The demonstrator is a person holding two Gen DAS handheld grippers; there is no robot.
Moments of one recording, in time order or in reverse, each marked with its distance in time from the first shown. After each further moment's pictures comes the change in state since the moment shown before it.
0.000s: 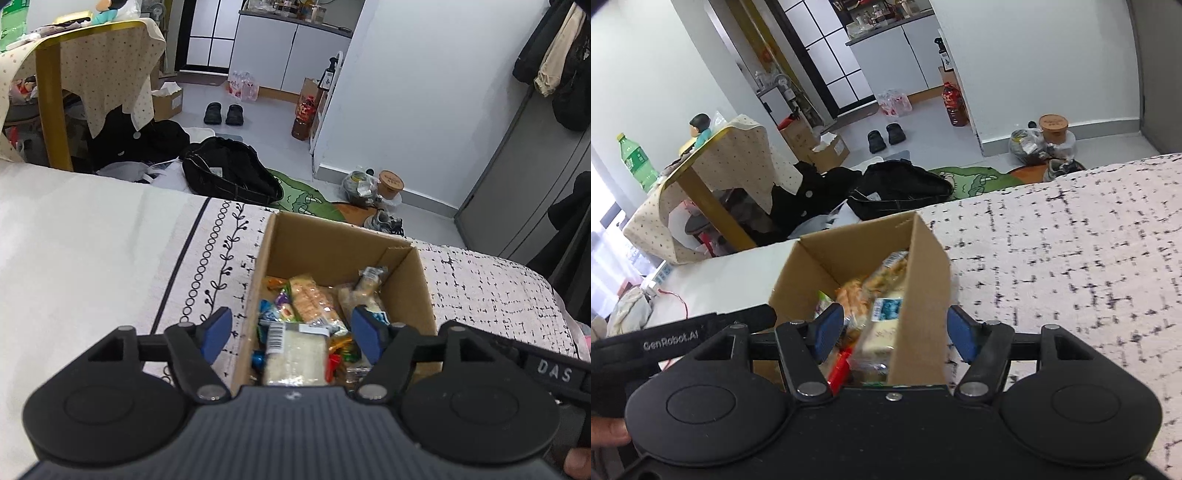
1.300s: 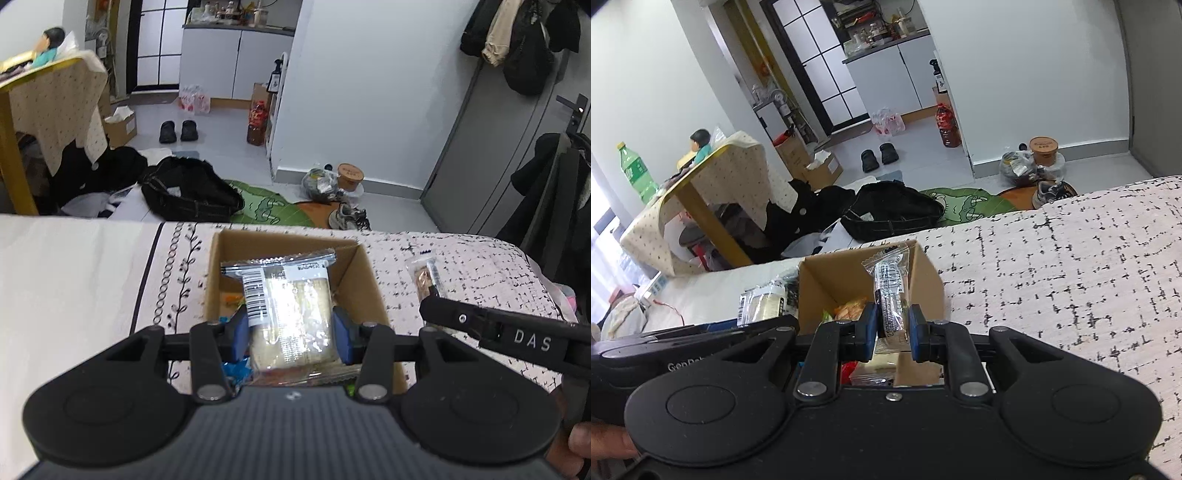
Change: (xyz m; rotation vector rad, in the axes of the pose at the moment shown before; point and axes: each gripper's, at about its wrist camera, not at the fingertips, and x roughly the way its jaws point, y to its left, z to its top) left arm 0.000 -0.029 0.003 0.146 -0.005 -0.085; right arm -0.014 0.009 0.009 -0.016 -0.058 -0.032
